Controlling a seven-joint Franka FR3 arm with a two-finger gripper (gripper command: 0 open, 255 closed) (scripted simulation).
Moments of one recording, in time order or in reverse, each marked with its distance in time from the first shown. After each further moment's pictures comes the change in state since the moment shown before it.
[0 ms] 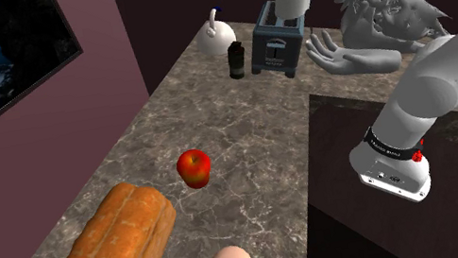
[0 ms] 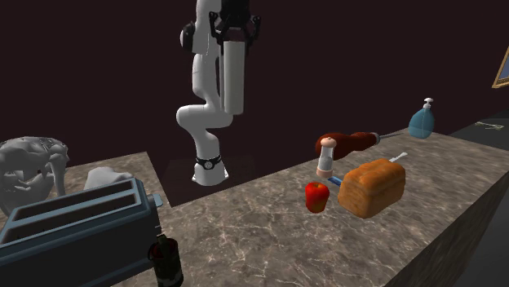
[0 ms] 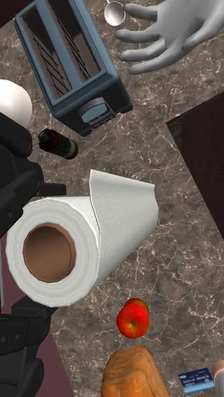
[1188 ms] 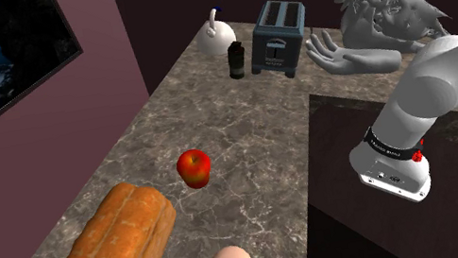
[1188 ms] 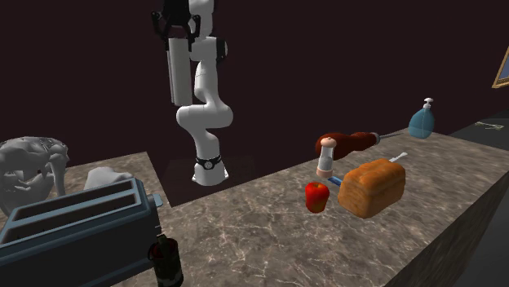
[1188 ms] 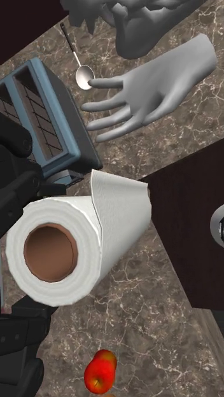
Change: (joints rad) arm -0.010 -0.274 -0.311 -0.173 -0.141 -0.102 -0.348
